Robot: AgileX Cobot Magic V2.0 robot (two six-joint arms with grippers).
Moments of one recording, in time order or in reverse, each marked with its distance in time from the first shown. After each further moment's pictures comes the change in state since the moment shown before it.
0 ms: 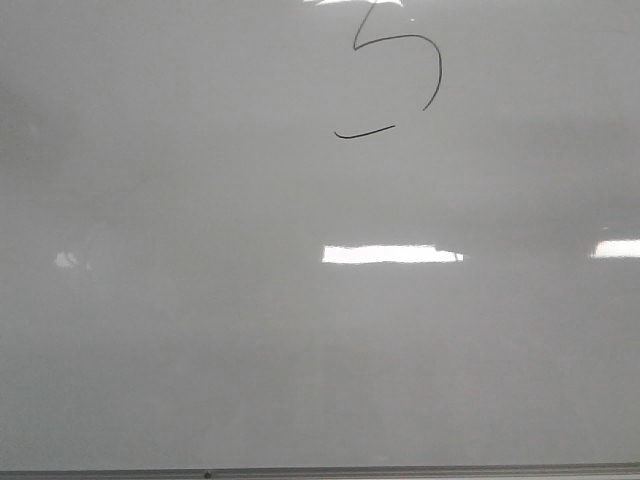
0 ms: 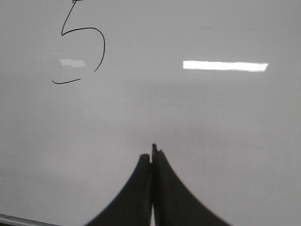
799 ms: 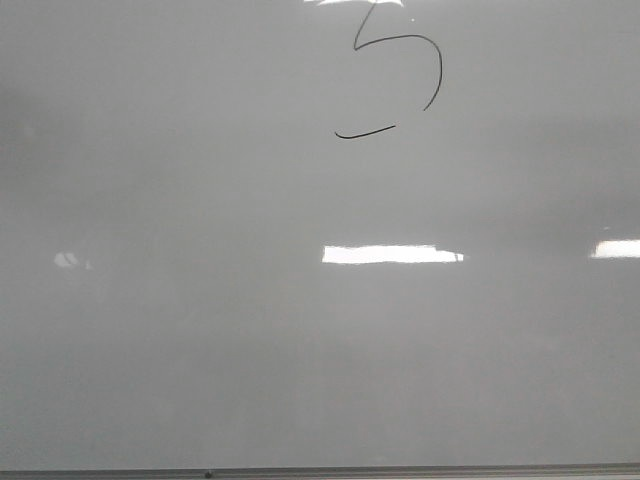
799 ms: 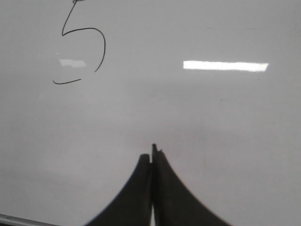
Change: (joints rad) left arm 0.000 0.017 -0.002 -0.002 0.008 0.002; right arm 0.000 0.000 0.000 0.000 0.000 0.002
